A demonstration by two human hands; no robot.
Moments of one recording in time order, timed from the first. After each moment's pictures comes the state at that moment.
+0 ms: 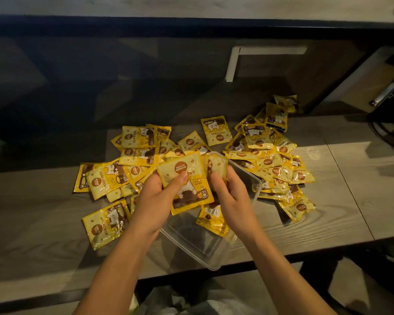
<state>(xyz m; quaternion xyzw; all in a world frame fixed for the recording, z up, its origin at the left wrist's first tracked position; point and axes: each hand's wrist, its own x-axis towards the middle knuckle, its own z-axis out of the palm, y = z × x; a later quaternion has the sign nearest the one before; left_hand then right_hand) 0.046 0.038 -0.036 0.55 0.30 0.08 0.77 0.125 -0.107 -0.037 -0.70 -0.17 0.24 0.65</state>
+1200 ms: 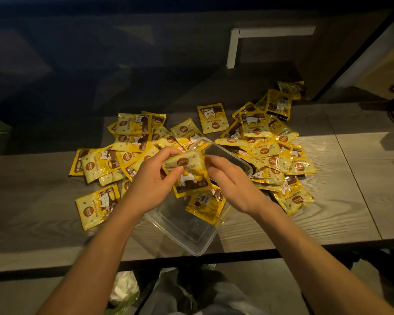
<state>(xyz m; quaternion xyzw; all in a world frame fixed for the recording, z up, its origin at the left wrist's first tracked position) 0.060 0.030 -0.036 0.85 0.19 0.08 0.49 0.173 -0.143 -0.043 -0.80 -0.35 0.28 0.39</state>
